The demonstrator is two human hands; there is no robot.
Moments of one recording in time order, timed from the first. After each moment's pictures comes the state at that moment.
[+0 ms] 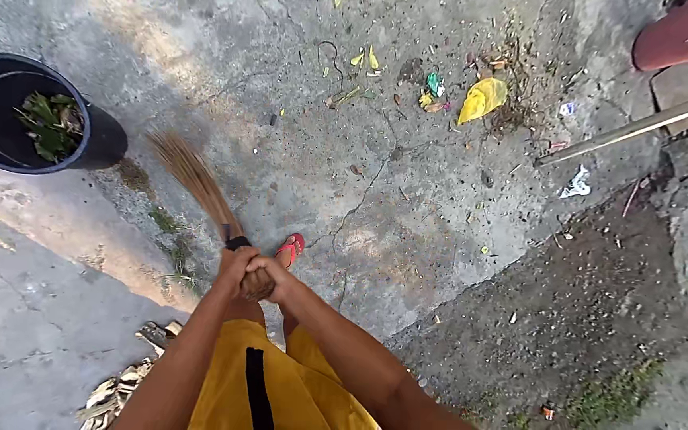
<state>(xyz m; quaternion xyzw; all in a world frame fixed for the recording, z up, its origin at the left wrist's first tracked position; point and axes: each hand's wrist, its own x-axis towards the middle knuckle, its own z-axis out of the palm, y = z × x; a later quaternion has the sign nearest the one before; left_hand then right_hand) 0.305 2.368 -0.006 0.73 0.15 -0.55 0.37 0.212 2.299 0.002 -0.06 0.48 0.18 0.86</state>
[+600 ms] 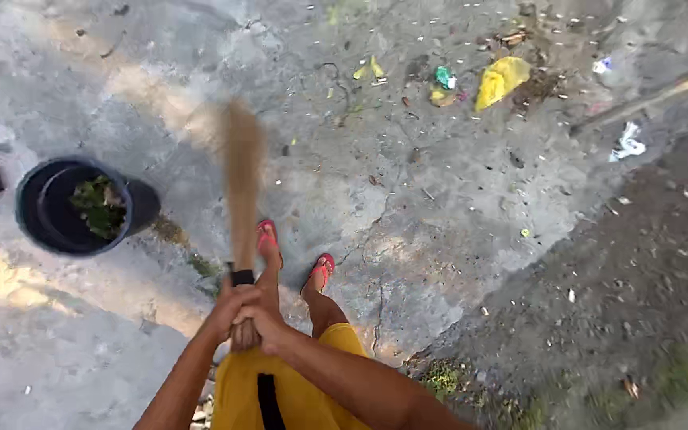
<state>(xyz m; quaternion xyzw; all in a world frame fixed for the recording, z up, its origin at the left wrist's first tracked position) 0.447 2.390 0.021 0.68 0.06 -0.62 0.39 0.338 2.338 0.029 -0.11 0.48 0.10 0.86</state>
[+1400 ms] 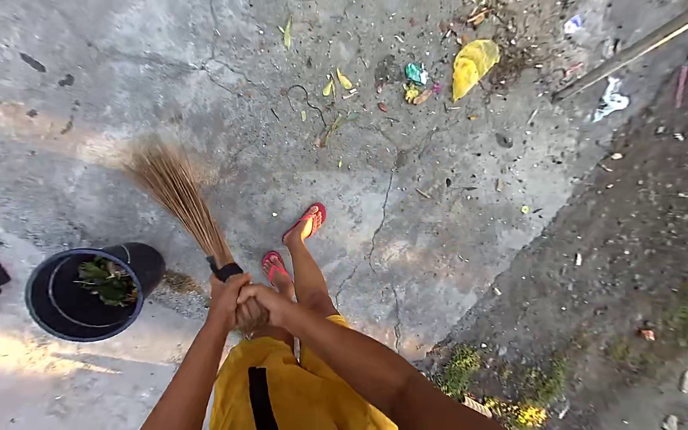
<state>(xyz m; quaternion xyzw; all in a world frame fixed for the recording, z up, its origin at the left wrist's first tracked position) 0.565 2.214 -0.024 0.75 0.07 -0.56 0.35 0.459 2.161 -0.010 -0.05 0.46 0.10 0.88</state>
